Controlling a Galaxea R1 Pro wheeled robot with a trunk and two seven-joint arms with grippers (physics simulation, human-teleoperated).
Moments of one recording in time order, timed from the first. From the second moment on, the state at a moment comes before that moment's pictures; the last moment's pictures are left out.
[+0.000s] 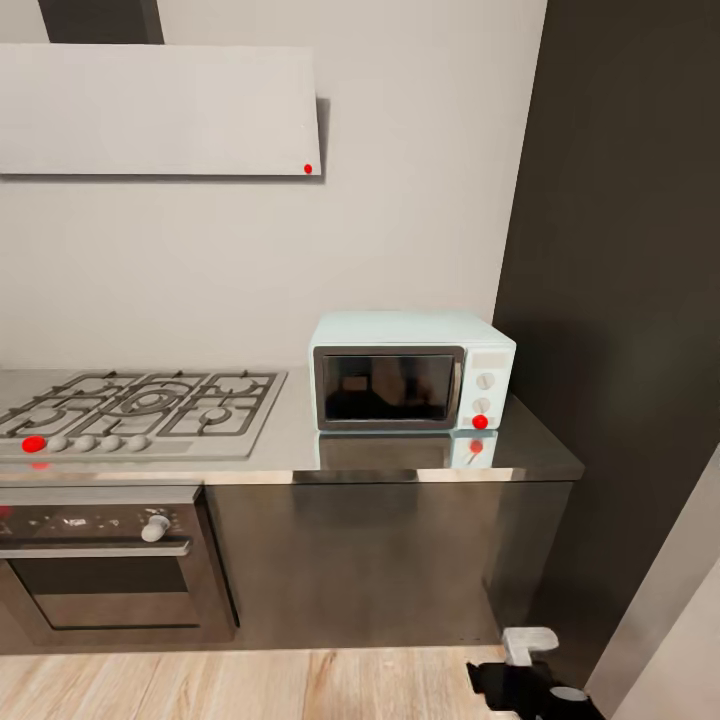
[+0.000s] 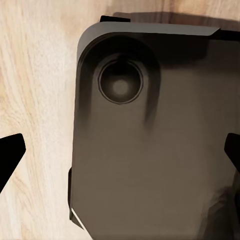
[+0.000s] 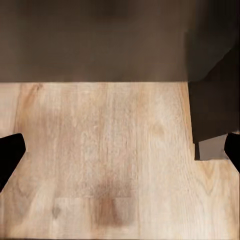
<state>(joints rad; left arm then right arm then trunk) 0.00 0.01 0.02 -0.06 0.09 -0.01 0.00 -0.01 0.00 0.01 -1.37 0.00 0.67 0.01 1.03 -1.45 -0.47</state>
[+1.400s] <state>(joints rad) 0.00 0.01 0.02 -0.06 0.09 -0.01 0.00 -0.81 0.07 0.02 -1.34 0.01 0.82 -0.12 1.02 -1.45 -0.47</state>
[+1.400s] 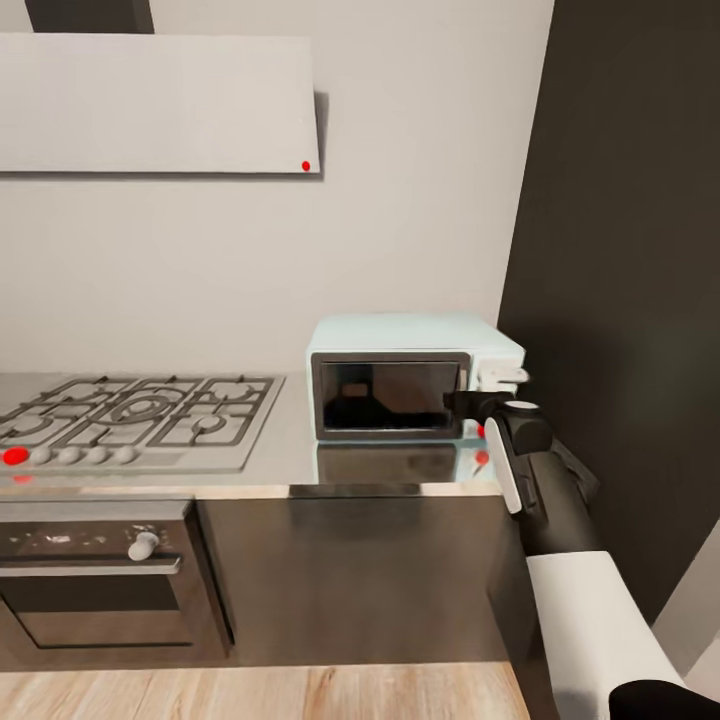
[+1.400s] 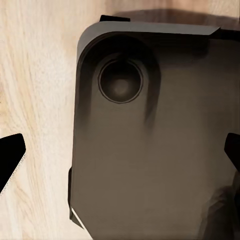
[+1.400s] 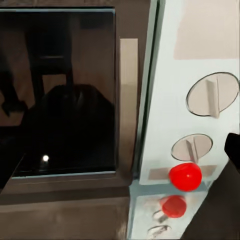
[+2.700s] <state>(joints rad) 0.00 0.01 0.02 -0.06 0.09 -0.01 0.00 -0.82 0.00 0.03 -1.23 0.01 0.74 -0.03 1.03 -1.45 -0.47</state>
